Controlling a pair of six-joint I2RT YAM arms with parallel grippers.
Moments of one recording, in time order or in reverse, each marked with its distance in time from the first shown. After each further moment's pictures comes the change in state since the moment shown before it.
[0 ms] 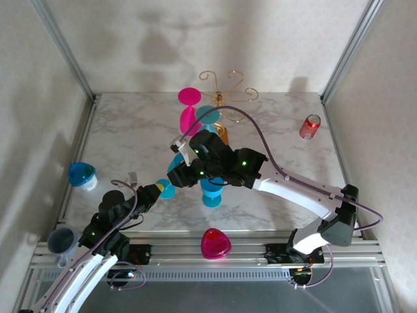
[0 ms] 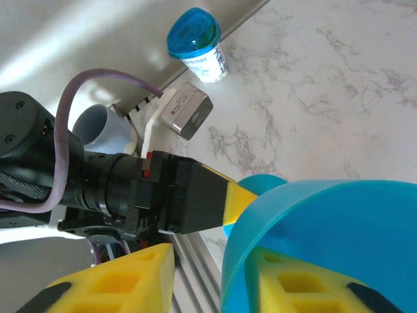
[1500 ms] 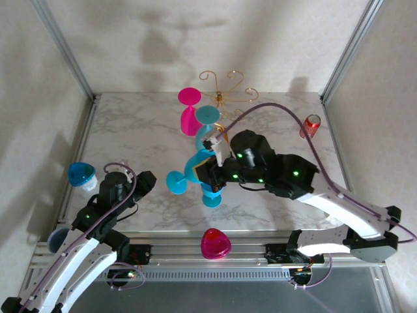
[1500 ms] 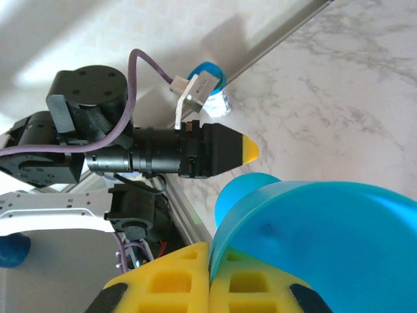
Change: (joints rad) left arm 0.000 0.295 0.303 -0.235 -0.253 0.193; right arm 0.020 -0.306 -0.011 -0.142 0.098 0.034
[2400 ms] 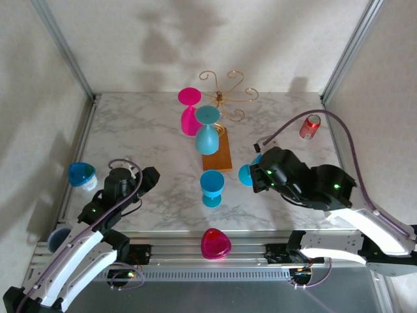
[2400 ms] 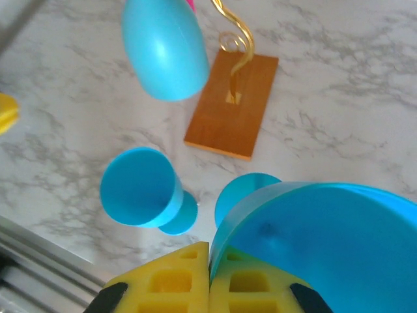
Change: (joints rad) left arm 0.000 0.086 -0.020 0.119 0.001 0.018; right arm -0.046 -0.172 -0.076 -0.455 0.529 0.165
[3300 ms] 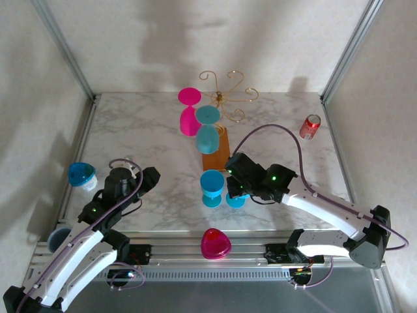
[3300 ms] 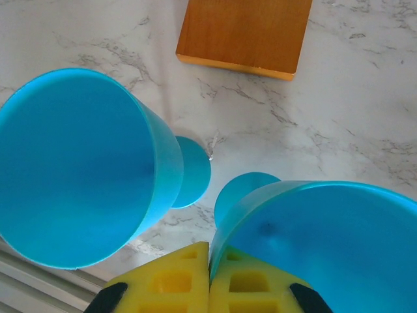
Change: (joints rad) left arm 0.000 0.000 0.000 -0.002 0.000 0.015; right arm -0.096 0.173 -0.337 0.303 -0.218 0.068
